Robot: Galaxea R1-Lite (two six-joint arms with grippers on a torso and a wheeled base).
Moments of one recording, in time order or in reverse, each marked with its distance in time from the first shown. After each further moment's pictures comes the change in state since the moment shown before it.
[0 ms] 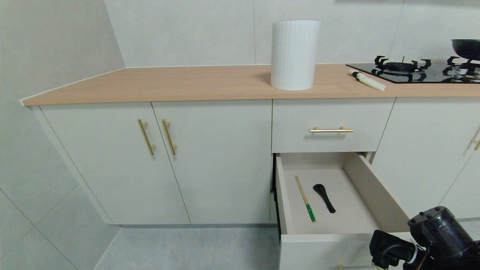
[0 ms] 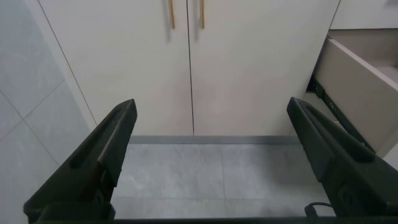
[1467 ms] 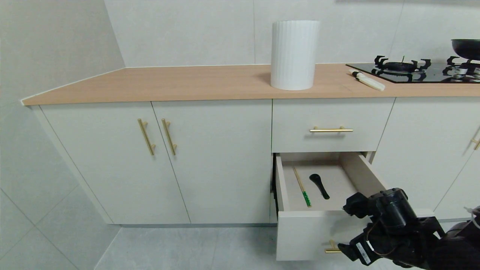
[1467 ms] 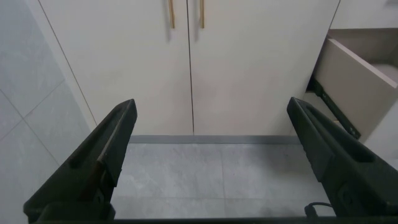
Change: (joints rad) left arm 0.000 0.000 0.000 0.000 0.000 0.000; right arm -0.043 0.343 -0.104 -0.421 -0.125 0.352
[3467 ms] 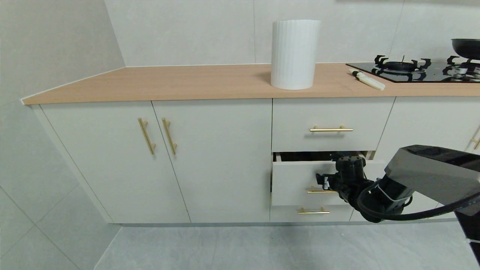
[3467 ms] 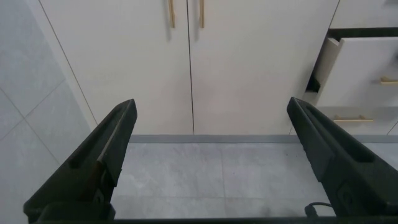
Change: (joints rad) left arm 0.000 0.000 0.000 0.000 0.000 0.000; right arm -0.176 0.529 -0.644 -0.337 -0.127 0.231
